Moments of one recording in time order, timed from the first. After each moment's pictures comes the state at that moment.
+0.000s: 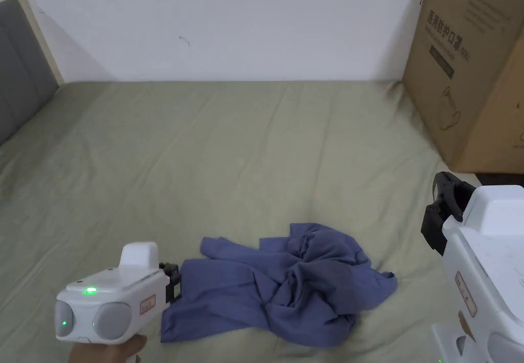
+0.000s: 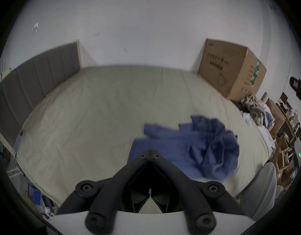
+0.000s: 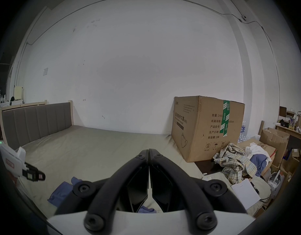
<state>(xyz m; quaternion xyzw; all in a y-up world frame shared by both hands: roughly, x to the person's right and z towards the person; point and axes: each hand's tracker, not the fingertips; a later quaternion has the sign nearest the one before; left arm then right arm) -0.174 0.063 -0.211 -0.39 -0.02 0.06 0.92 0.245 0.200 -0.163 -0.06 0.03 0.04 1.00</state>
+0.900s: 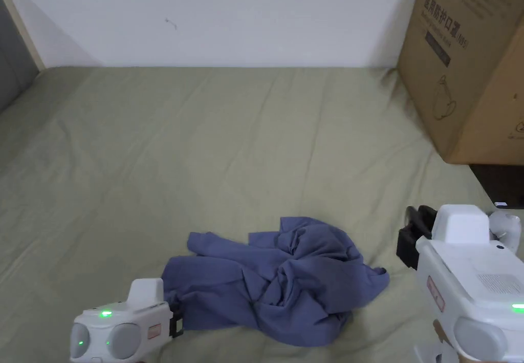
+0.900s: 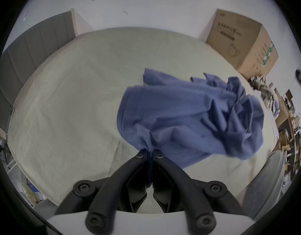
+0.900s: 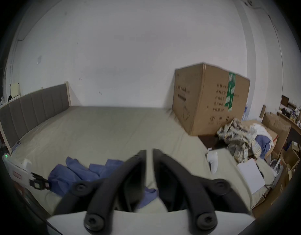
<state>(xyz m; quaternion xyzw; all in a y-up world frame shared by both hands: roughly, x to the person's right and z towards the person) -0.155 0.004 -0.222 -0.46 -0.02 0.08 0.88 0.257 0.137 -0.215 -0.21 0.02 0.03 0.98</state>
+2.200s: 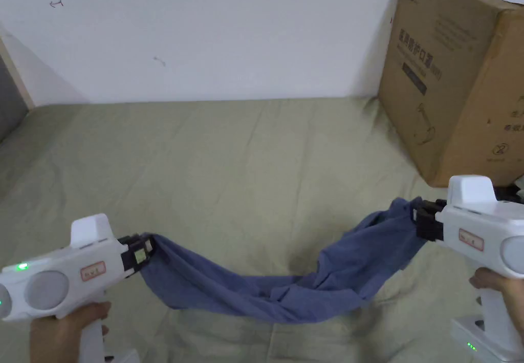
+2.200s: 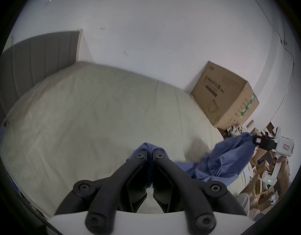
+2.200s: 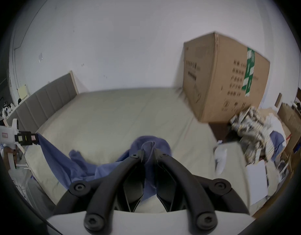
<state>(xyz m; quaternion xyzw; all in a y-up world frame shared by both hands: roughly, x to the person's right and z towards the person) -0.207 0.147 -0.291 -0.29 -0.05 0.16 0.94 0.330 0.197 -0.282 -0.27 0.08 0.01 0.96</state>
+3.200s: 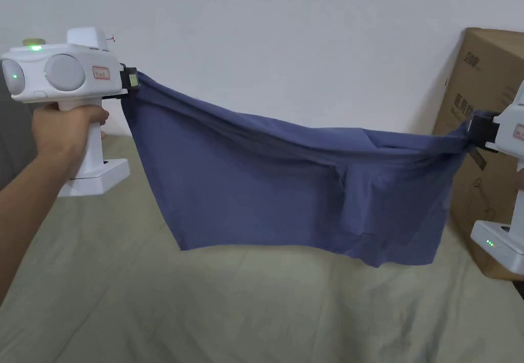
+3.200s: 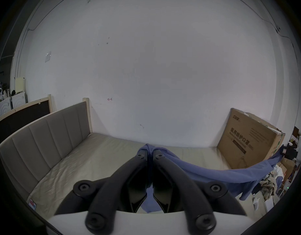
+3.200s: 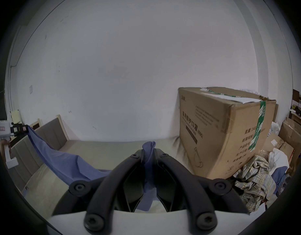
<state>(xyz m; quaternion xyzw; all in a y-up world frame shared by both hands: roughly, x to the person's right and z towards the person) -0.272 0.346 -0.539 -0.15 0.06 0.07 0.98 0.316 0.325 -0.501 -0.16 0.02 -0.04 0.99</state>
